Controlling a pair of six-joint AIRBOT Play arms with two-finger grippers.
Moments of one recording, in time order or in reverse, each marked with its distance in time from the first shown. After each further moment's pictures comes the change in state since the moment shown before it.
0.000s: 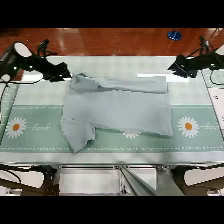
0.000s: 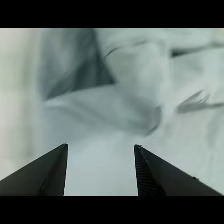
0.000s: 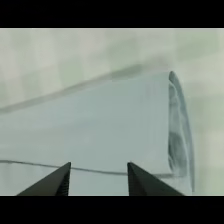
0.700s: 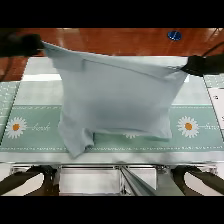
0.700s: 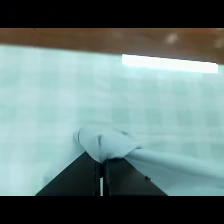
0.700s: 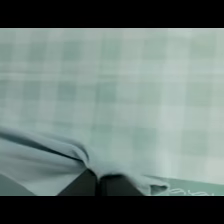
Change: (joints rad) left arm -0.071 0.410 -0.108 0.129 0.322 -0.066; right arm 0.150 0.472 -0.227 -0.199 -0.041 -0.046
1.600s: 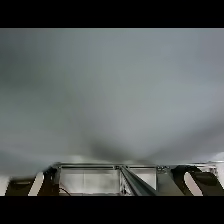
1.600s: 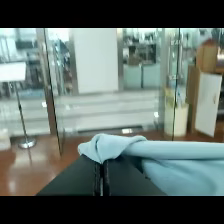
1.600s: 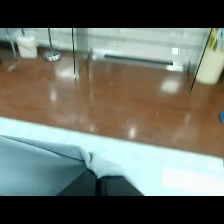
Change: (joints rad) left arm 0.096 0.836 0.295 0.122 -0.237 0.112; right arm 0.000 0.576 0.579 -0.055 0.407 0.043
